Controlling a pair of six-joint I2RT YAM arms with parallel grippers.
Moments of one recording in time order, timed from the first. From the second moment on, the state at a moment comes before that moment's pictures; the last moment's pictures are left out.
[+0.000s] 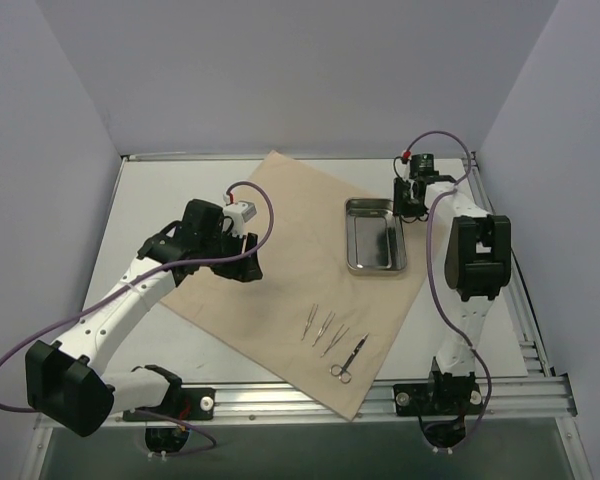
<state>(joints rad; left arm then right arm) -0.48 1.24 1.09 -0.71 0.31 -0.21 0.03 2.05 1.53 -0.45 -0.01 0.07</state>
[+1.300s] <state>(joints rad) -0.48 1.24 1.09 -0.72 0.31 -0.21 0.03 1.84 1.23 -0.05 -0.04 0.11</state>
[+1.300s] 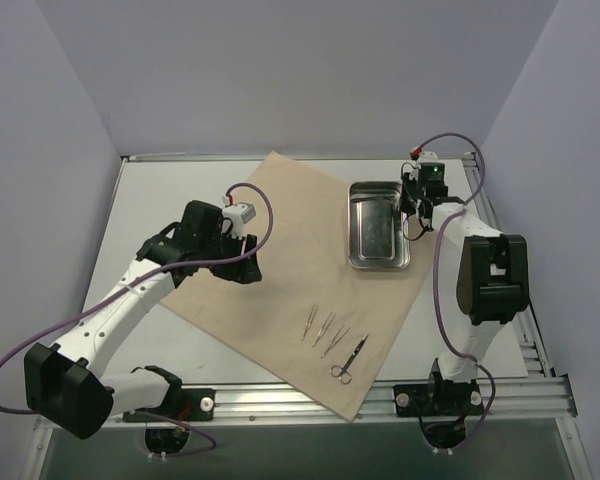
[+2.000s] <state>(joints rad) -0.48 1.23 1.09 -0.72 0.32 -0.23 0.01 1.92 1.30 -0.09 -0.03 0.12</state>
